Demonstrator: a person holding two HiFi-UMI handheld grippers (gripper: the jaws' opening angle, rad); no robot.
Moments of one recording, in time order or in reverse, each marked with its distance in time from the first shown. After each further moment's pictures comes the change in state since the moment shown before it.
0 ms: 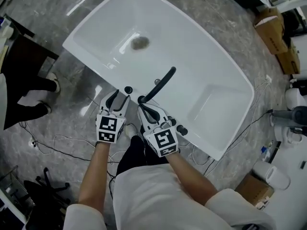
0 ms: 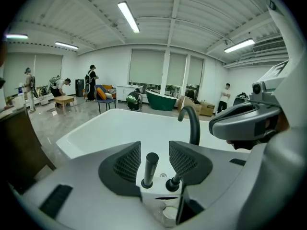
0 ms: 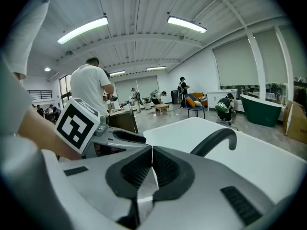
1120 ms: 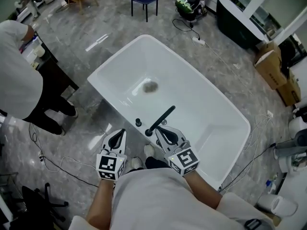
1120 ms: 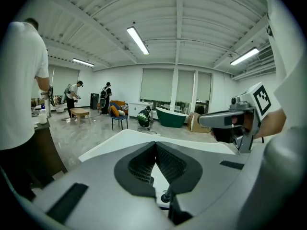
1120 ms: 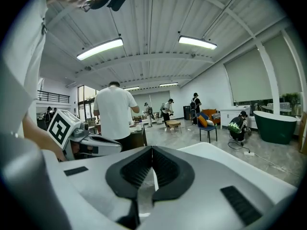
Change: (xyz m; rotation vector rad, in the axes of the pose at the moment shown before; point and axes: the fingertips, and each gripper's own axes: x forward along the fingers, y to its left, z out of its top) left arm -0.147 -0.018 0.110 -0.058 -0.182 0.138; right arm -0.086 -0.001 0.140 -0.098 -0.174 0.142
